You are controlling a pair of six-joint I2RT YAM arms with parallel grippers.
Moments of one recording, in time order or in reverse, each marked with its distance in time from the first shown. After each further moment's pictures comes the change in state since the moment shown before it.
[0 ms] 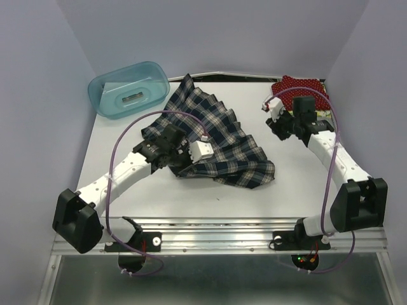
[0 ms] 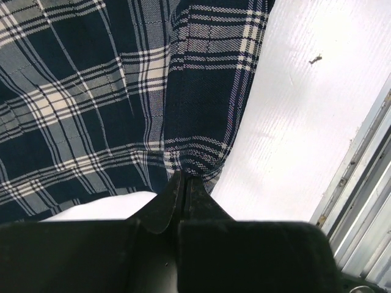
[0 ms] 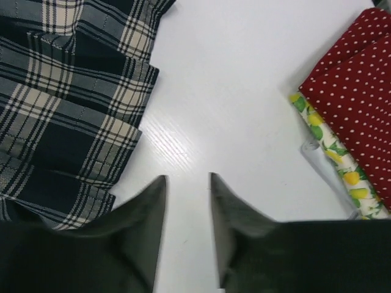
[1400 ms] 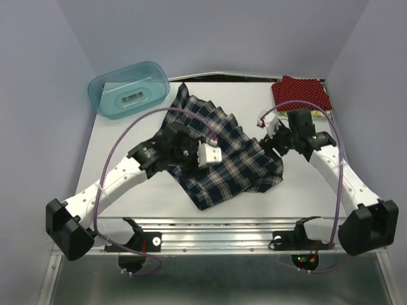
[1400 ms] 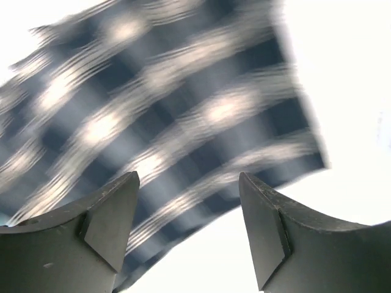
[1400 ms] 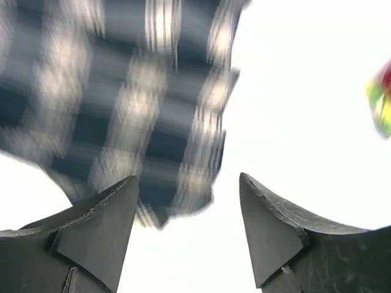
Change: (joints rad) left arm -0.039 -0.028 0.141 0.012 0.070 0.128; right arm 0.126 -0.142 -0.045 -0.176 -0.037 0.092
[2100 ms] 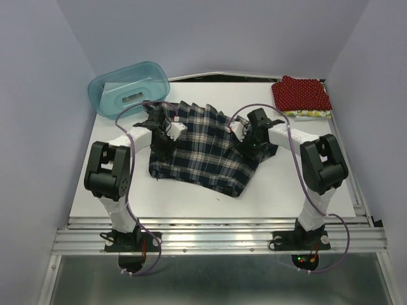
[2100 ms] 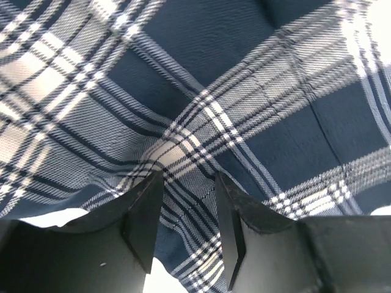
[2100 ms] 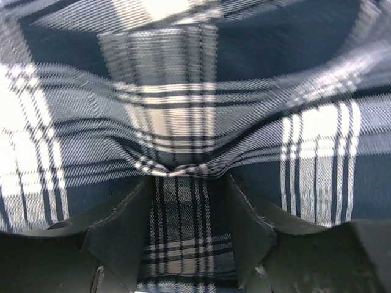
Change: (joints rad) left arm 0.443 0.504 -0.056 0.166 -0.153 -0.184; right arm 0.118 0.613 0.153 0.131 0.069 -0.072
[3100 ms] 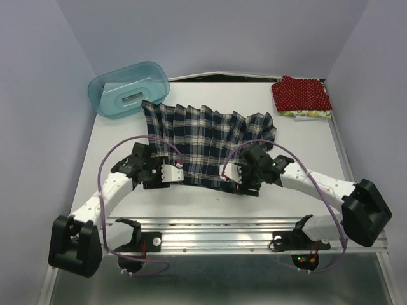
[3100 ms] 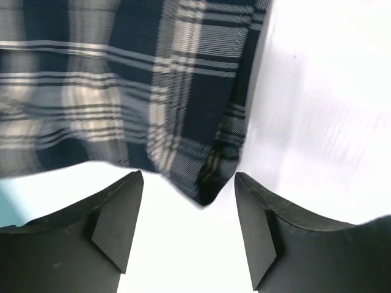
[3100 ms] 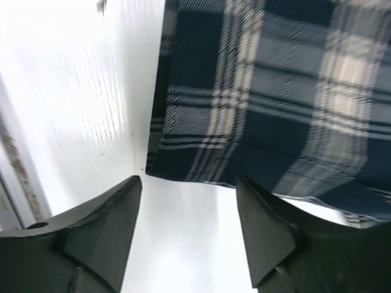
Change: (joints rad) left arm -0.051 -0.639 -0.480 -0.058 0.025 0.742; right arm 0.369 -0.560 -0.486 -0.023 0.026 -0.085
